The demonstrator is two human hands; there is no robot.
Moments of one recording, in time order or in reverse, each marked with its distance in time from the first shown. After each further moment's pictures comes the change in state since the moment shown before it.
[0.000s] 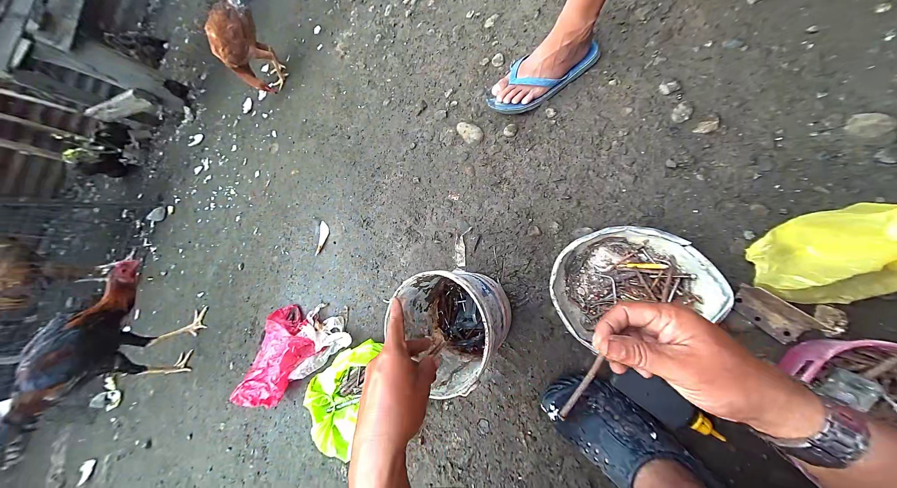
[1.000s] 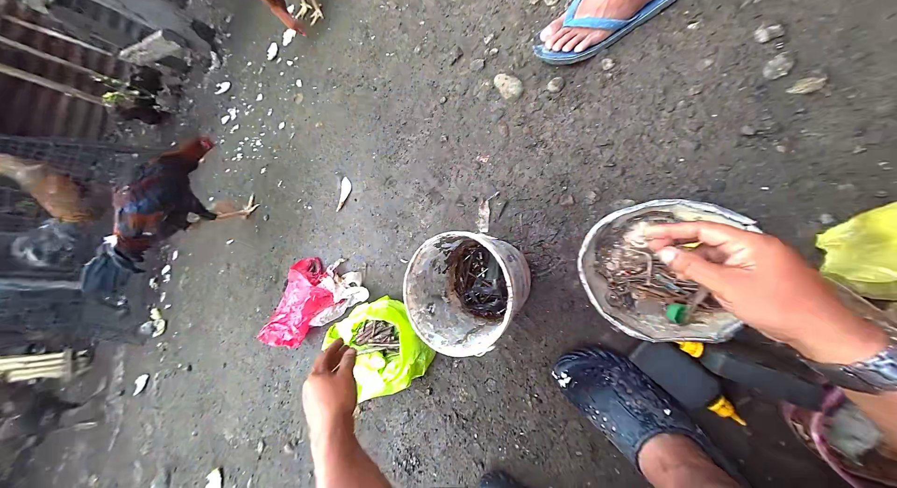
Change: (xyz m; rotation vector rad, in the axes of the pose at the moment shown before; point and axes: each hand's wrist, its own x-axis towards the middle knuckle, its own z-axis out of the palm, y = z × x) left_hand -0.002 -0.187 -0.010 -0.261 0.452 -0.357; right_hand 0.027 0.008 -0.049 -0.579 0.304 -0.001
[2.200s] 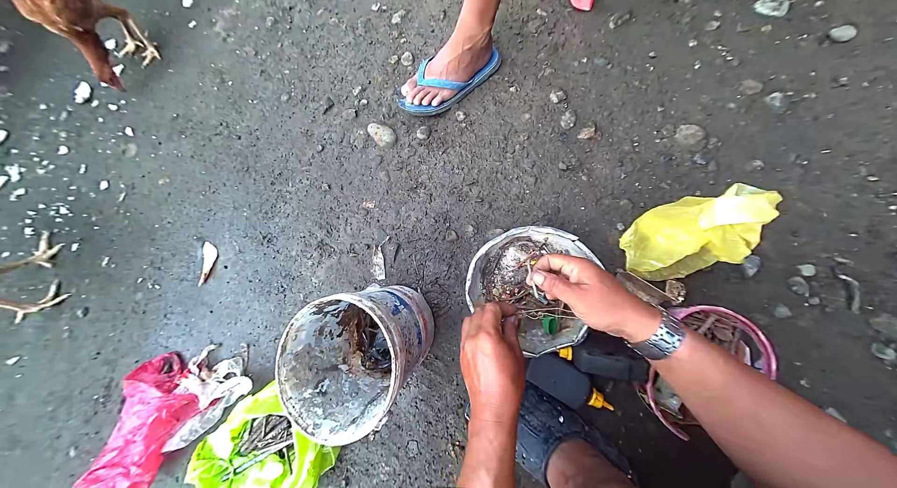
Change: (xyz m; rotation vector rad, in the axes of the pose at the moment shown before) left_hand -0.200 0.192 0.243 0.023 -0.436 0.783; right_hand 0.000 0.035 -0.013 0.218 -0.112 0.131
